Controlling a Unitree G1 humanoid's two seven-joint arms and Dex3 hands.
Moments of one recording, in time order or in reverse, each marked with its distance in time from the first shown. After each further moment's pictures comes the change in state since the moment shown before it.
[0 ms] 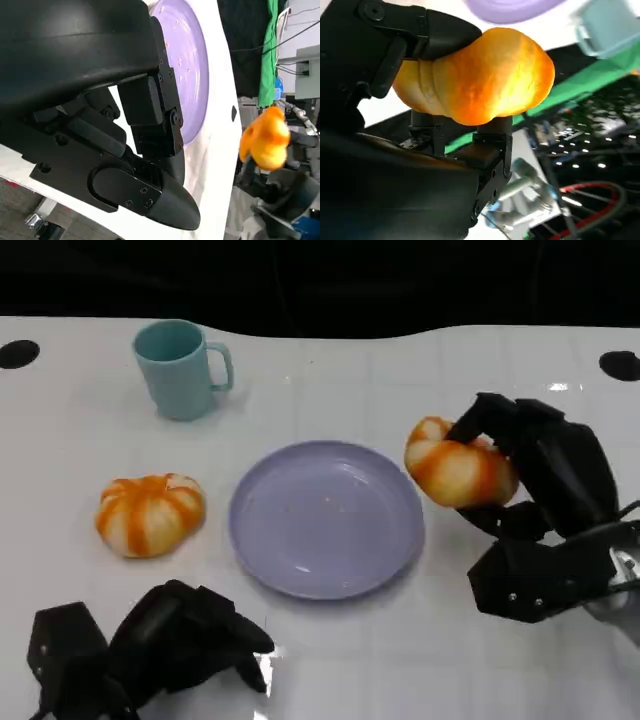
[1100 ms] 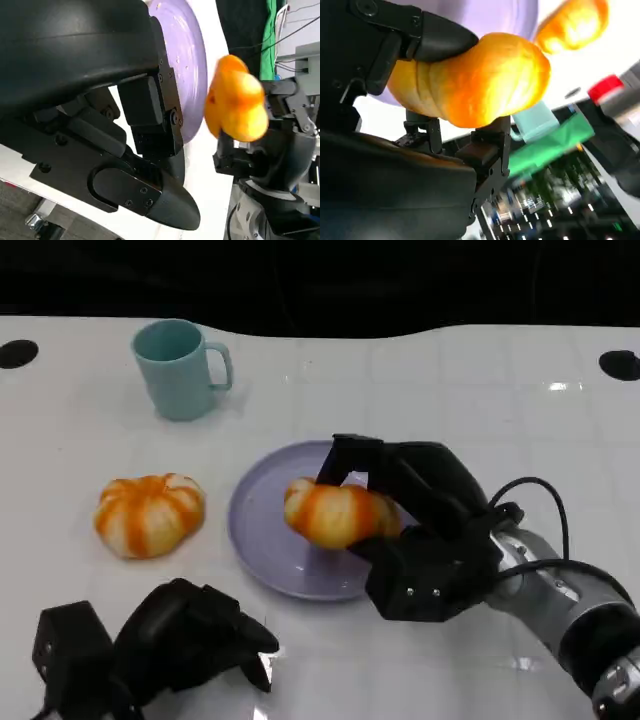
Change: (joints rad) left arm 0.000 -0.003 -0.015 -0.008 0.002 -0.004 0.007; right arm -0.117 0.221 0.053 0.126 0.043 0.053 0.359
